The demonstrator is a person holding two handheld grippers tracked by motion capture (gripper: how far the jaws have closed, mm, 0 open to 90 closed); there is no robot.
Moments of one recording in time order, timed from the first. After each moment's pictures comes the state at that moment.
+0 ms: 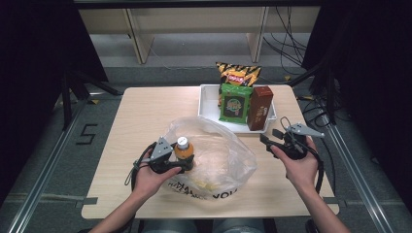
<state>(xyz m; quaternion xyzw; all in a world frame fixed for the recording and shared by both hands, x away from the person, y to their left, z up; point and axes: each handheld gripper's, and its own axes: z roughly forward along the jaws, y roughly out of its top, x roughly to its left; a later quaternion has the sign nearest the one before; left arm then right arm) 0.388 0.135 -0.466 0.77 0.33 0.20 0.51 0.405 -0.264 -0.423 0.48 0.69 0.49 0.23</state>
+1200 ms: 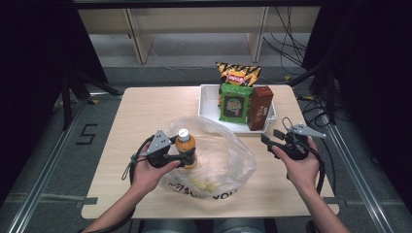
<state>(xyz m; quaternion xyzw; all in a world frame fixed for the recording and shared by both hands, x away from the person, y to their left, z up) 0.394 0.135 -0.436 0.75 0.31 0.20 0.55 0.402 -0.265 -0.423 0.50 0.68 0.49 0.21</state>
